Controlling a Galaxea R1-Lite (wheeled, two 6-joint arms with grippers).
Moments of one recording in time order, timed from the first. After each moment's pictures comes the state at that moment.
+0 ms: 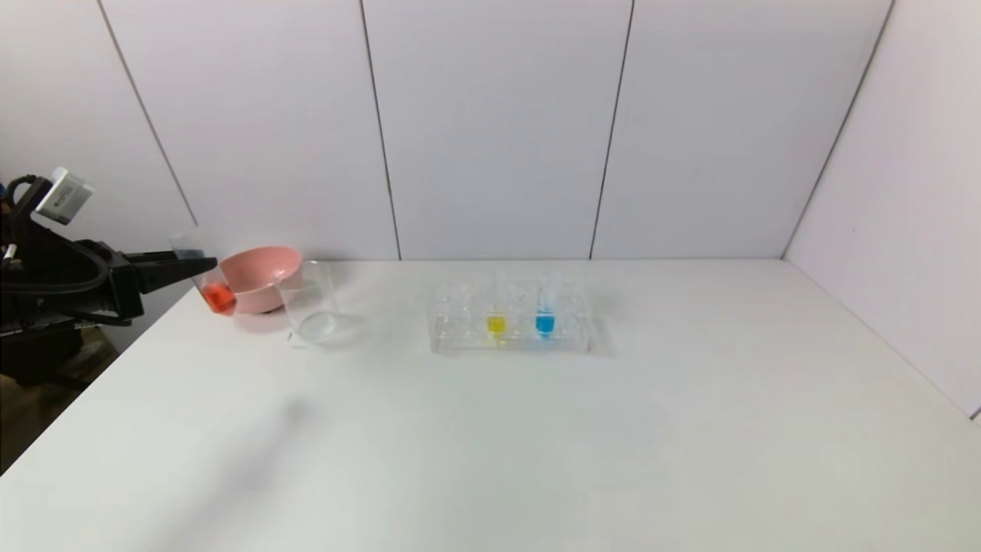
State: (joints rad) left arm 0.40 1.69 -0.92 -0.48 -1.00 0.23; right arm 0.00 0.00 0.00 0.00 -0.04 0.09
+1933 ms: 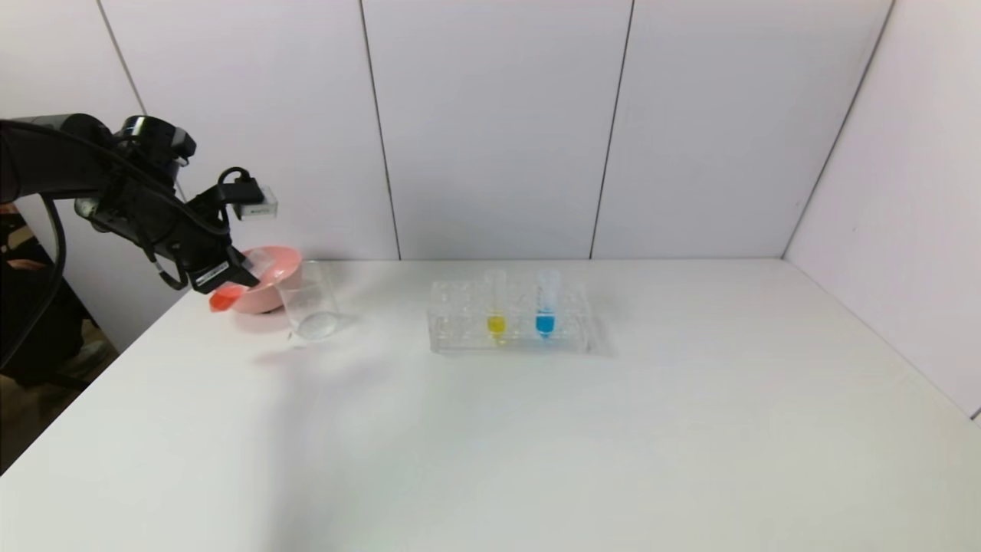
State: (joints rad) left arm 0.12 2.13 -2.00 0.77 -0.23 1.02; right arm 0.00 0.00 0.00 0.00 -0.04 0.09
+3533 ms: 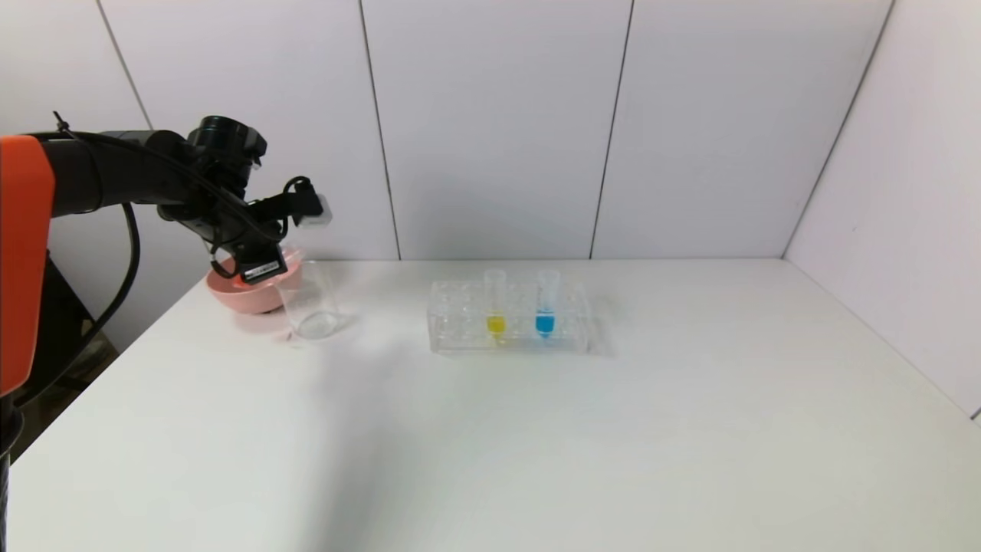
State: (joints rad) left arm -0.02 2.18 -2.01 0.61 0.08 1.07; right arm 0.00 0.00 0.00 0.00 -0.04 0.09
